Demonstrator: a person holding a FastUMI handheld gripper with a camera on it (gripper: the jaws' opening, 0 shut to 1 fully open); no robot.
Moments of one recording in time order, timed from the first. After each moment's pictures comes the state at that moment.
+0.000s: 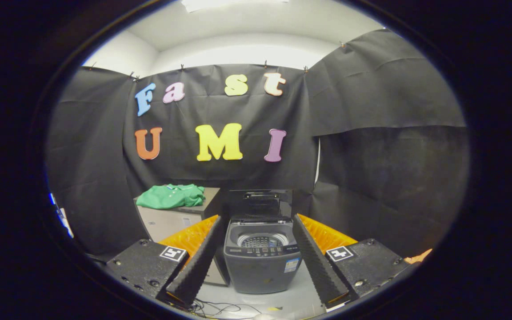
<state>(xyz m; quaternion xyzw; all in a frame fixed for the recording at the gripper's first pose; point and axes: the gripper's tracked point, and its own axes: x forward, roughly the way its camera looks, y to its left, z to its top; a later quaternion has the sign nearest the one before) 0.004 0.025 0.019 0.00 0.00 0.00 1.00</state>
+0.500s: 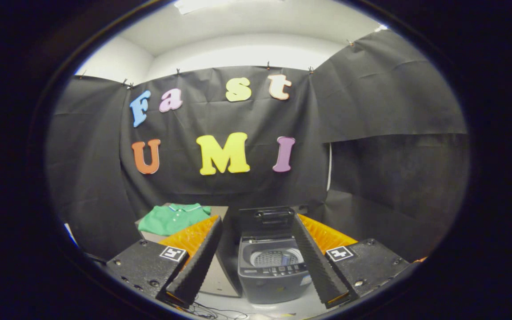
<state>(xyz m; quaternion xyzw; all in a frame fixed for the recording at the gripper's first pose) 0.108 0.092 0.101 0.03 -0.01 0.02 1.00</state>
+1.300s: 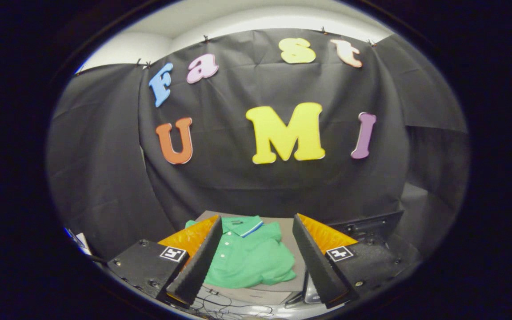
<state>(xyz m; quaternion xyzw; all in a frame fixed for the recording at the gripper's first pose) 0.369 0.349 0.090 0.01 0.10 0.15 0.98</state>
